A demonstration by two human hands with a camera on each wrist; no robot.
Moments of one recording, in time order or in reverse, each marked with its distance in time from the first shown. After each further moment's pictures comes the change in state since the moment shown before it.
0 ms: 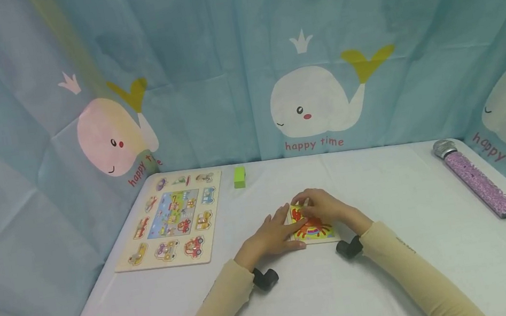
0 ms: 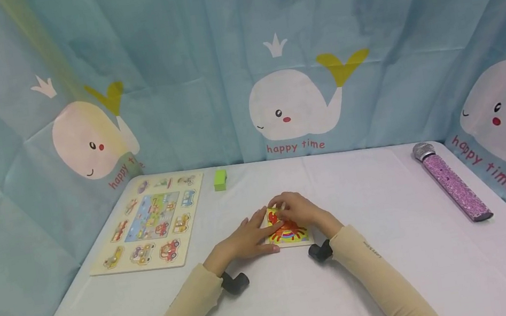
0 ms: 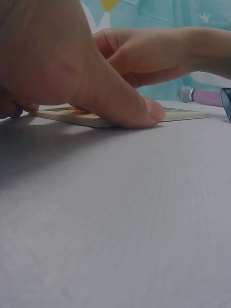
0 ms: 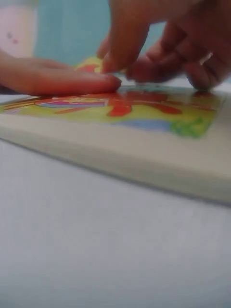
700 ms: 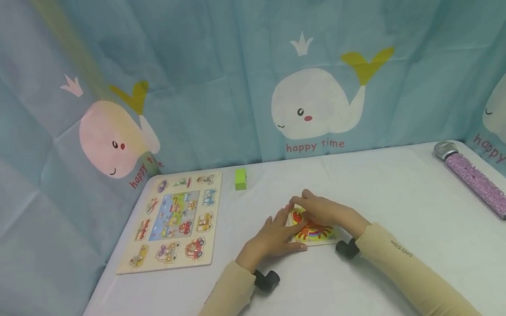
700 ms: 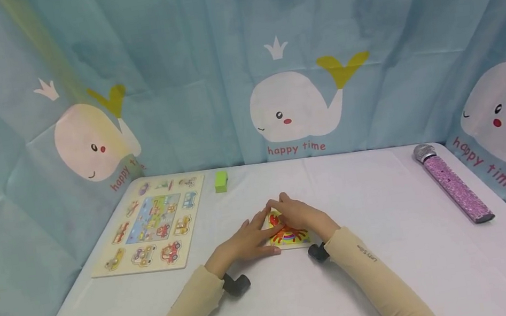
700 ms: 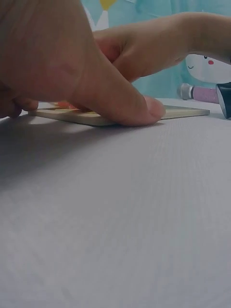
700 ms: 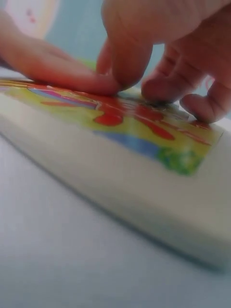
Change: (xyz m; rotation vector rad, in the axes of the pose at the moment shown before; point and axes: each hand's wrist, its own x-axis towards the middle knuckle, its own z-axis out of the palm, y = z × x) left_hand 0.000 -0.001 0.000 0.001 0.011 0.027; right_hand -0.001 -0.022 0.003 -0.331 -0.115 0.040
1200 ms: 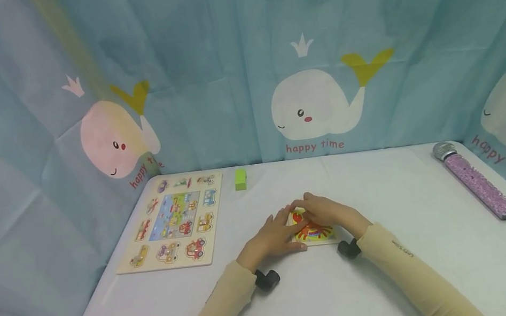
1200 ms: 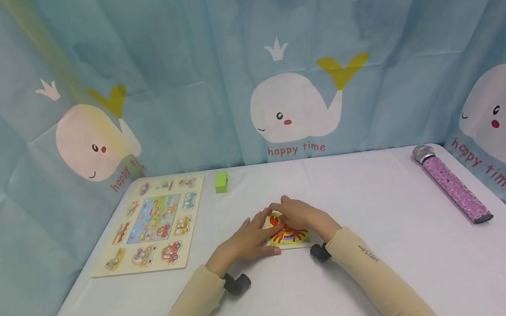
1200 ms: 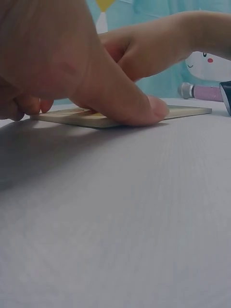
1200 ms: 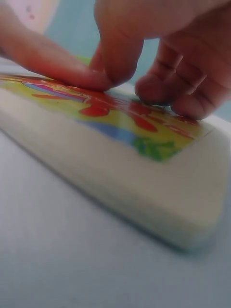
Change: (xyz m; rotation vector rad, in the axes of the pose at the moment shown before) left_hand 0.002 0.000 0.000 0.059 0.006 0.007; right_hand -0.001 0.005 0.001 -0.051 -0.022 -0.025
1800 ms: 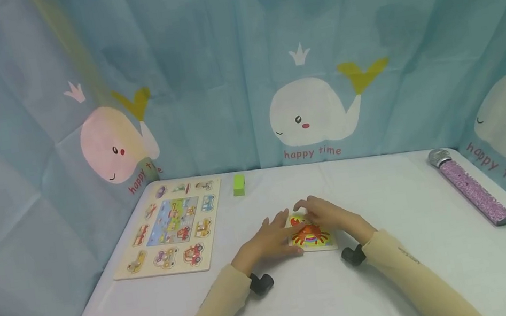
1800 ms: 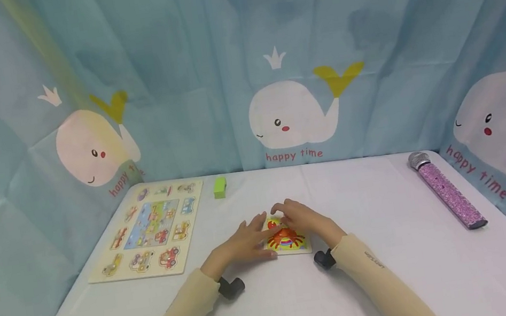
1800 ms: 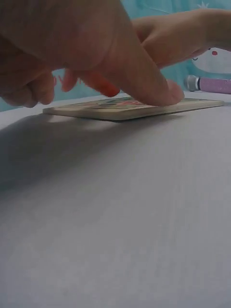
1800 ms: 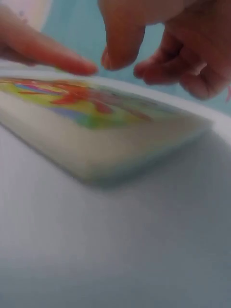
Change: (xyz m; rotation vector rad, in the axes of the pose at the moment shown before) left_hand 0.004 -0.009 0.000 -0.052 0.009 0.024; right_hand -0.011 0.010 -0.006 0.149 0.093 -0.051
